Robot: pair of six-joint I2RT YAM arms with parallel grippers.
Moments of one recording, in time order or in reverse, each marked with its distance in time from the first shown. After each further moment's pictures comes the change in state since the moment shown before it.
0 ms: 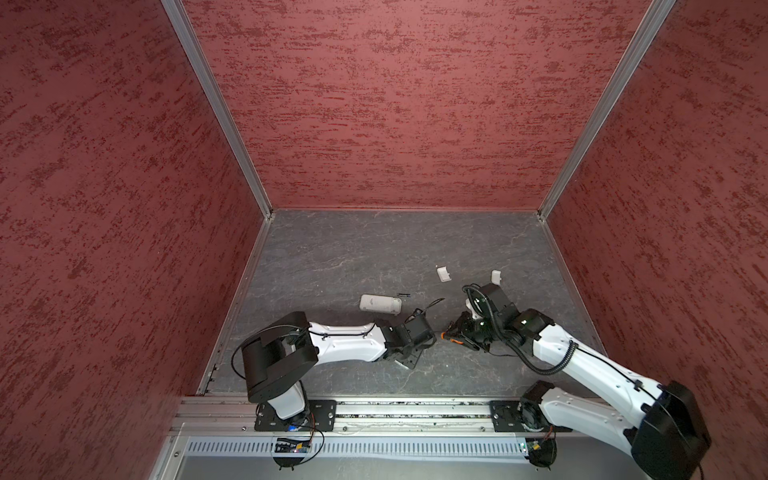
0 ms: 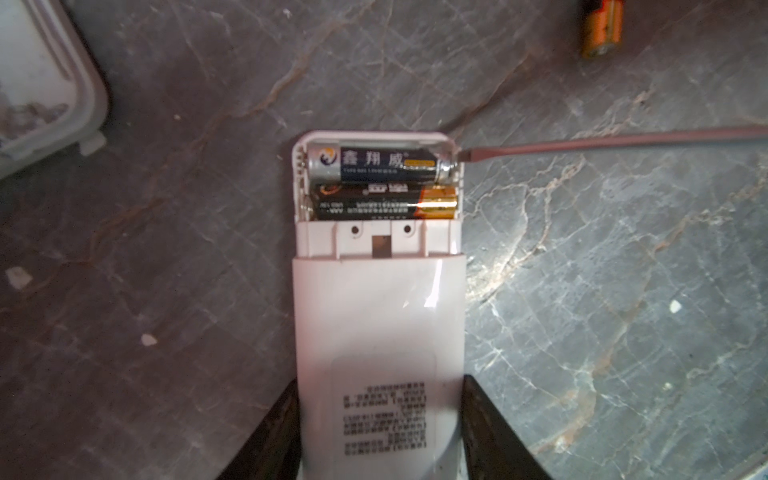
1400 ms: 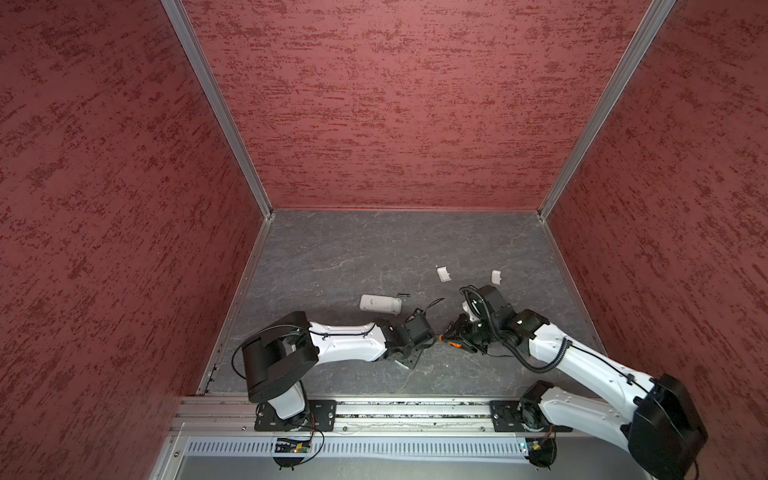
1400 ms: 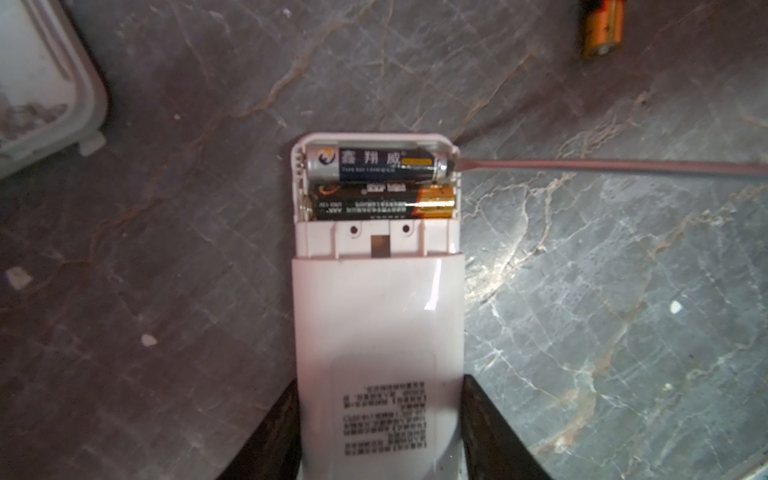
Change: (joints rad) left arm -0.001 0.002 0.003 -0.003 0.001 0.005; right arm 0.003 0.030 -0.022 0.036 -0.050 0.004
